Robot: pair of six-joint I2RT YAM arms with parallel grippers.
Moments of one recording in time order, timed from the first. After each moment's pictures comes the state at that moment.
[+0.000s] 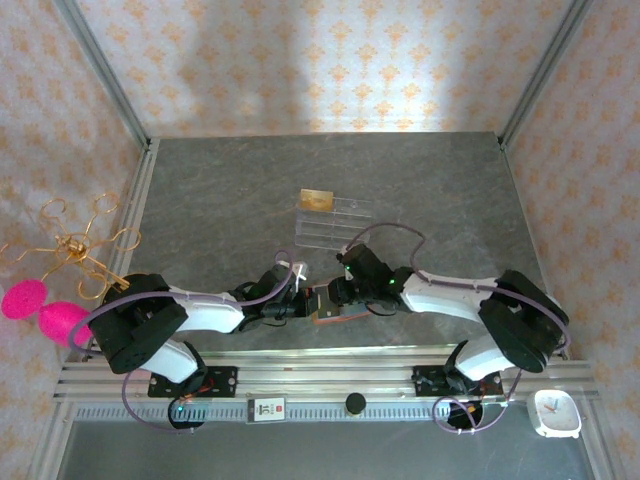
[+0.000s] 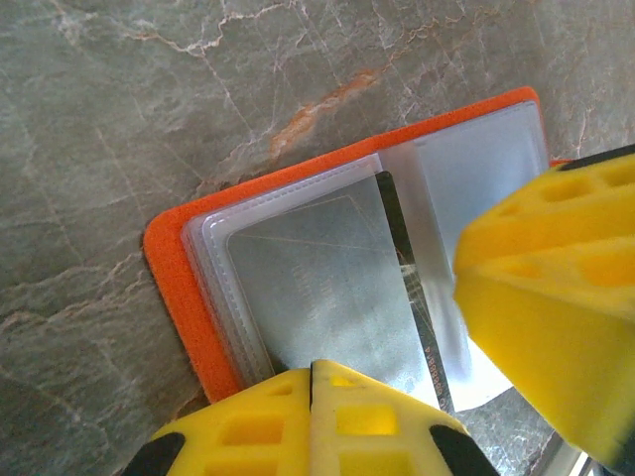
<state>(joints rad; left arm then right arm) -0.81 1.48 0.40 0.35 0.19 -0.86 0.85 1.46 0.66 -0.12 -0.15 0.64</state>
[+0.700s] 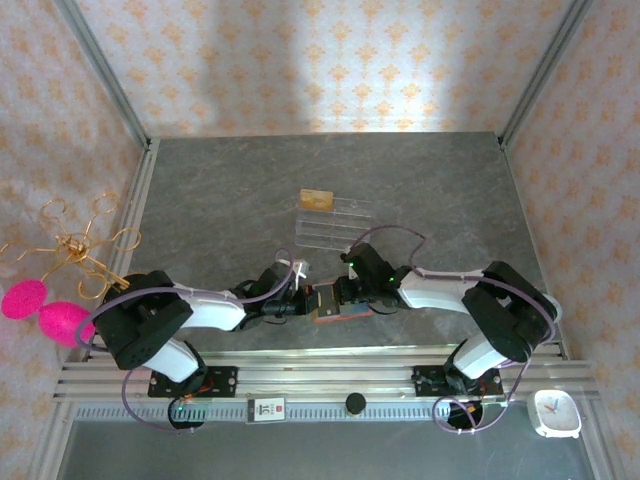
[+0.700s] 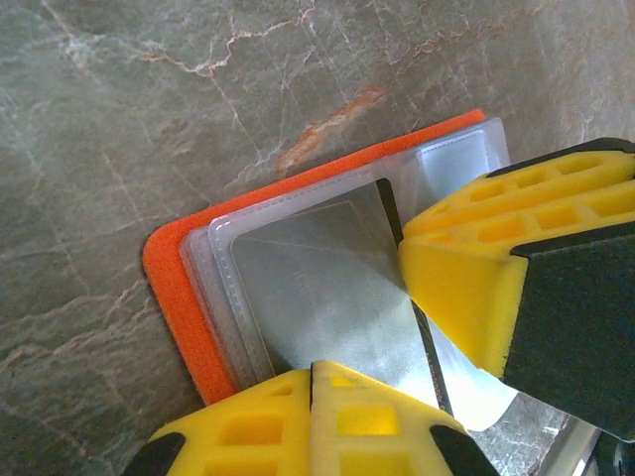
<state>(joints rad) -0.78 1.51 0.41 0.38 0.21 -0.86 0.80 1.53 0.63 -0.03 -0.21 0.64</state>
